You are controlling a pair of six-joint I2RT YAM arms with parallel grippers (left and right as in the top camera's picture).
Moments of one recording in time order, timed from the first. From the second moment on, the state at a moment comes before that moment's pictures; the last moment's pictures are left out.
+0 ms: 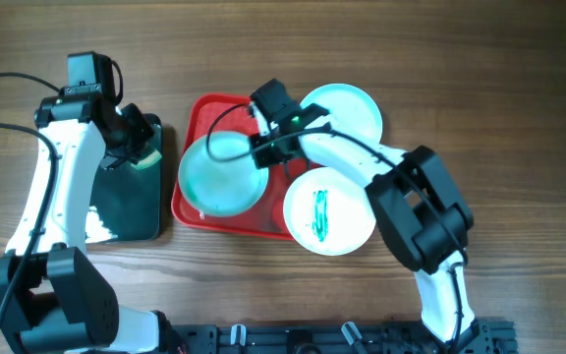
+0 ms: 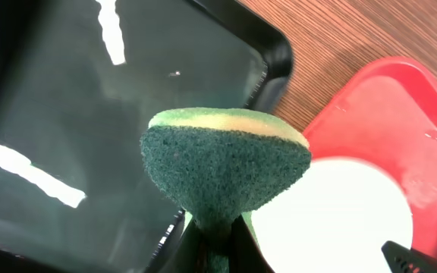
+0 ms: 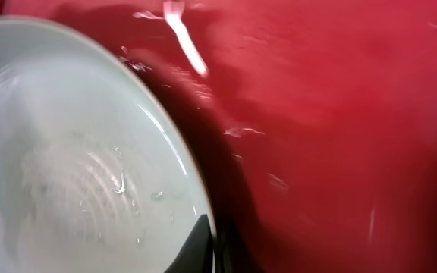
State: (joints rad) left arm 0.11 1.64 1.31 -0.96 0.00 -0.49; right arm 0.63 2.17 1.52 -0.56 -0.21 0.40
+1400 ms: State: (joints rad) left arm -0.29 1.92 1.21 -0.69 -0.13 -0.72; right arm 0.56 2.16 1.52 -0.63 -0.25 0.65
